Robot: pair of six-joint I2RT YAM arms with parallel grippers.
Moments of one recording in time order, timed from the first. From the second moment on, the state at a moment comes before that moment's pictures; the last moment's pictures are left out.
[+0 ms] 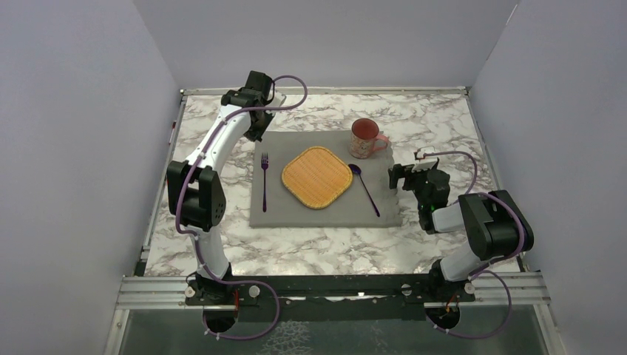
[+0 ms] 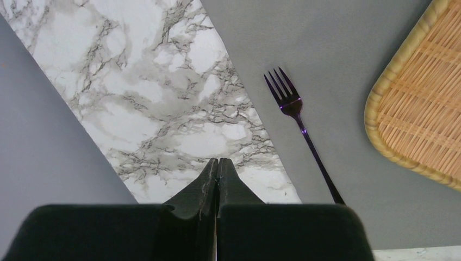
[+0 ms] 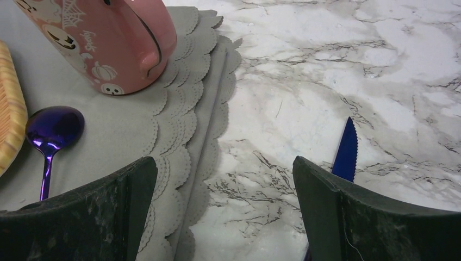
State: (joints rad) left arm -0.28 1.88 1.77 -0.98 -0.19 0.31; right arm 0.11 1.58 0.28 1.10 -0.07 -0.03
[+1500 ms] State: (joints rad) left arm -0.28 1.92 1.81 -0.92 -0.10 0.24; right arm 0.11 1.37 0.44 0.81 -0.05 0.01
